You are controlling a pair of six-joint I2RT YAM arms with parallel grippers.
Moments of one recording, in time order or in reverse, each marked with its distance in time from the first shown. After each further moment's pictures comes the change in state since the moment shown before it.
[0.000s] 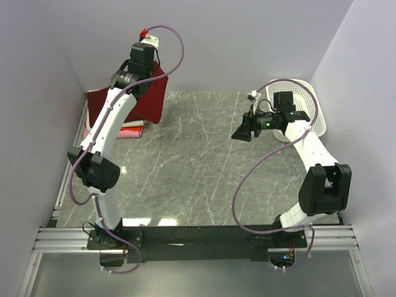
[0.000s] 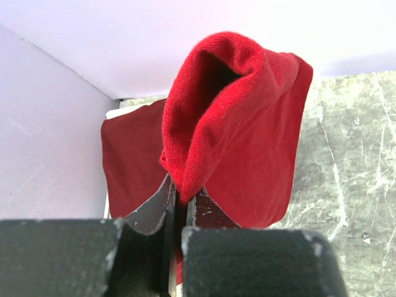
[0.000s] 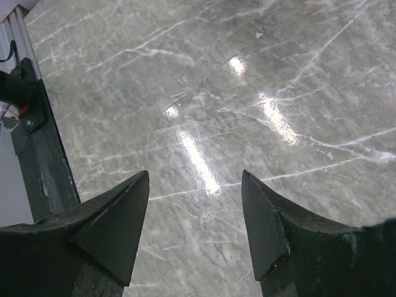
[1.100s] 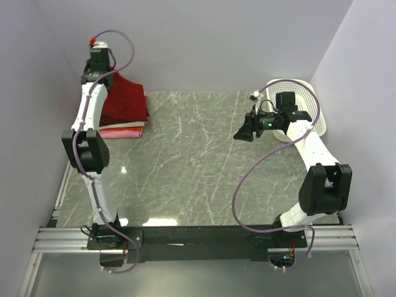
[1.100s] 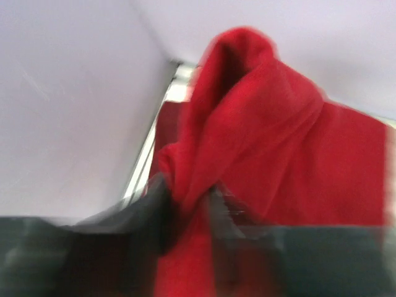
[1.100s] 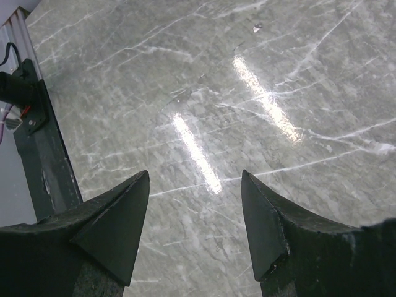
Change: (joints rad) left arm 0.383 0.204 0.018 0.145 0.108 -0.058; right arm -0.020 0.002 0.000 -0.019 -0.013 -0.010
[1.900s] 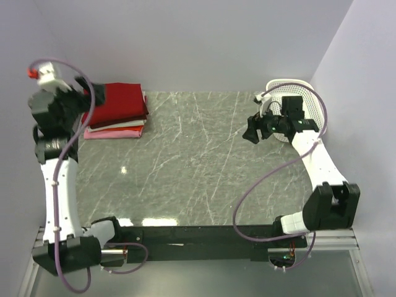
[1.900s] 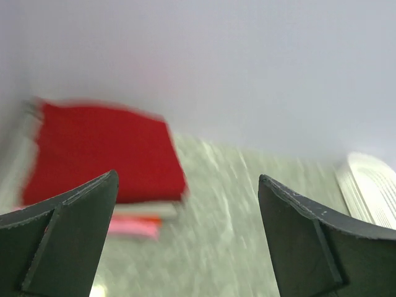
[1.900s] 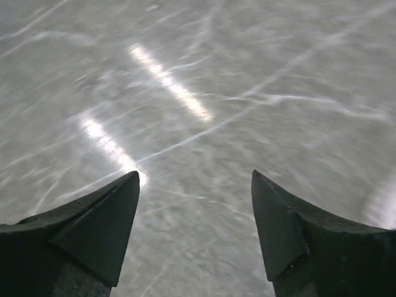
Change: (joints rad) left arm 0.219 -1.000 -0.872 0.349 0.687 -0.415; right arm -0.008 -0.138 -0.080 0.048 0.304 -0.030
